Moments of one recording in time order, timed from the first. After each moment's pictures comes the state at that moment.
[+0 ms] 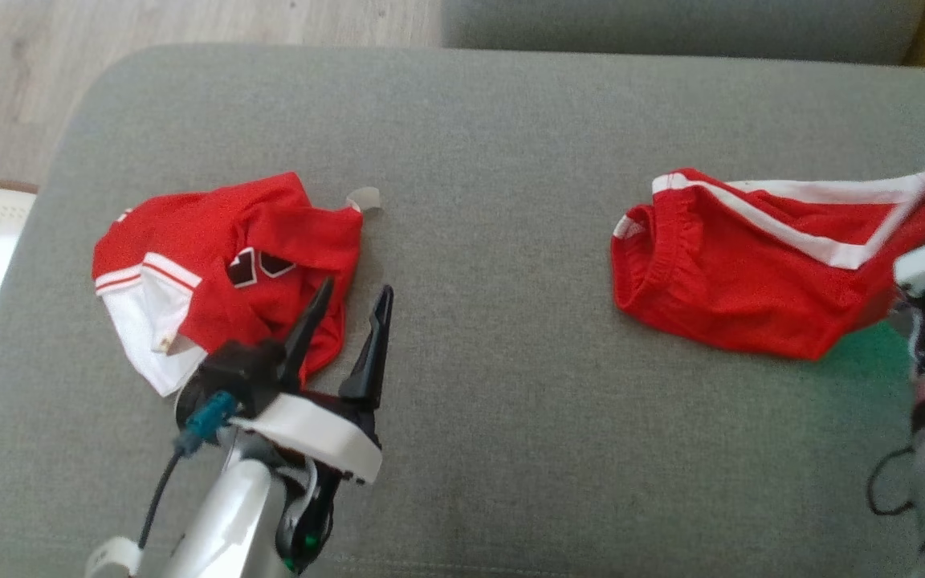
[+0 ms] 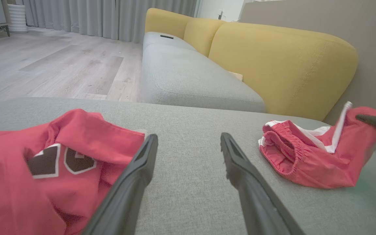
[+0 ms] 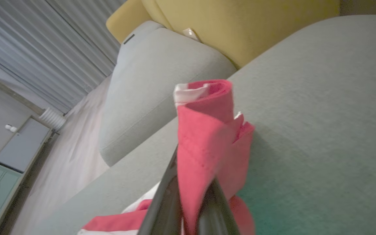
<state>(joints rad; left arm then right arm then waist) -0.21 0.04 -0.34 0.30 -0.29 -0.09 -0.25 -0.68 -0.18 -0.41 0.93 0.43 0.13 0.05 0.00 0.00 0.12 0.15</state>
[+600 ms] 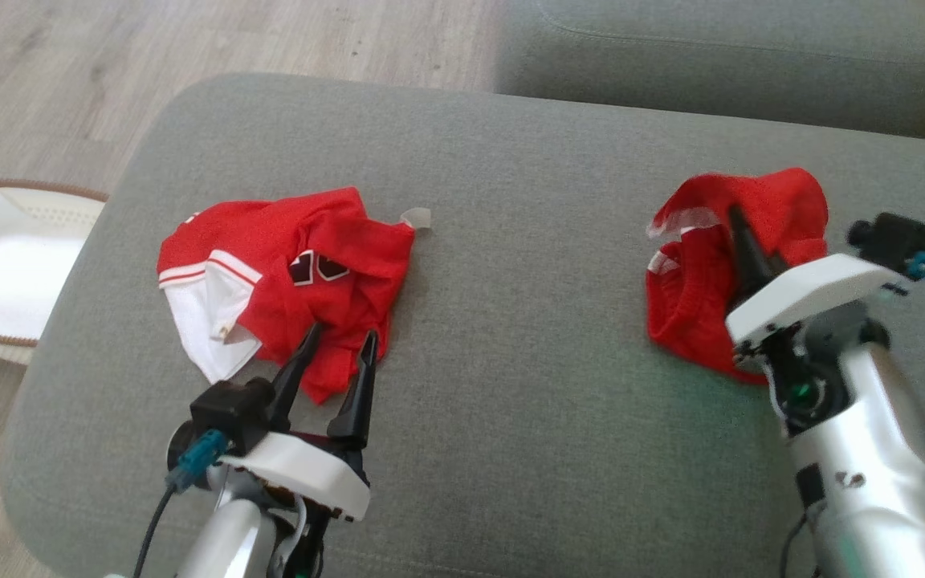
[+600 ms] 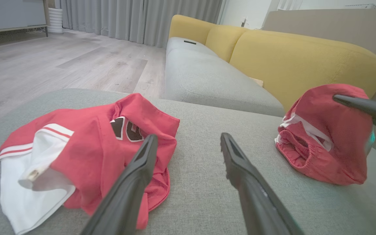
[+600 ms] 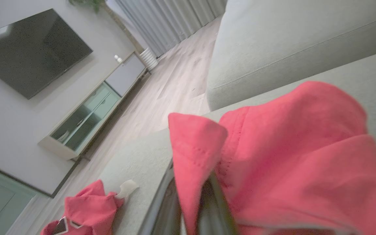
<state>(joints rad) -0.12 0.04 -0.31 0.31 -0.28 -0.09 -0.25 -0.47 -0.10 0.05 0.59 0.67 0.13 0.13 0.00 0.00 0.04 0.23</state>
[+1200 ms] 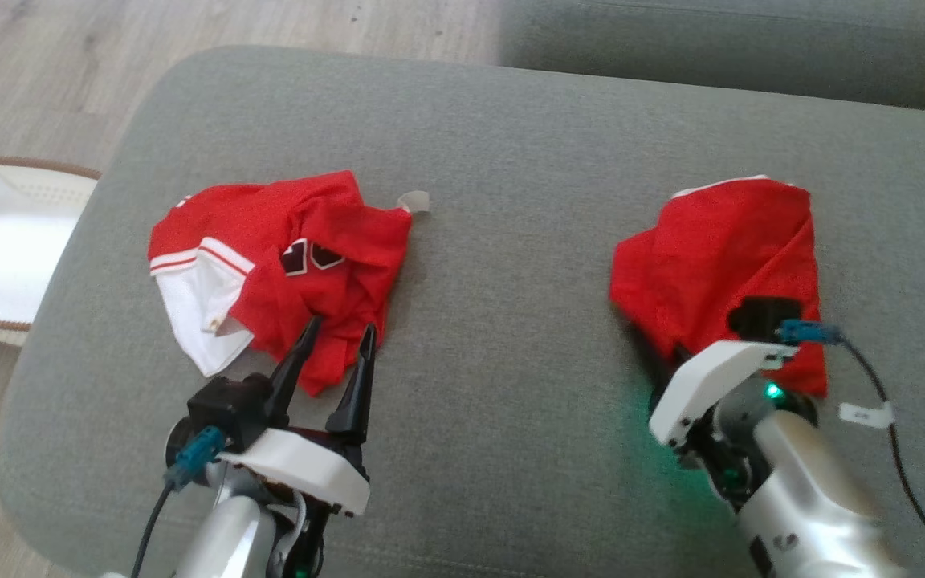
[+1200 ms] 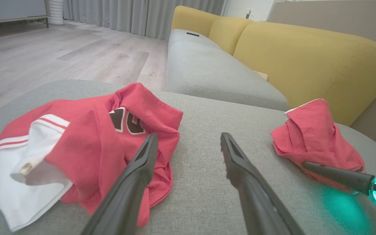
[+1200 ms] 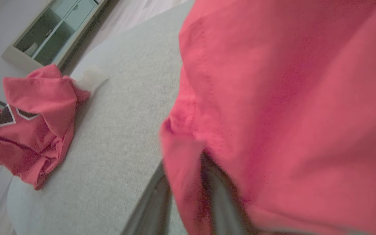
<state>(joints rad) -0.13 0.04 -0.31 0.30 -0.28 -0.09 -0.25 -0.42 -0.10 0.31 0.74 0.65 0.13 0.15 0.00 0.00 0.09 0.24</state>
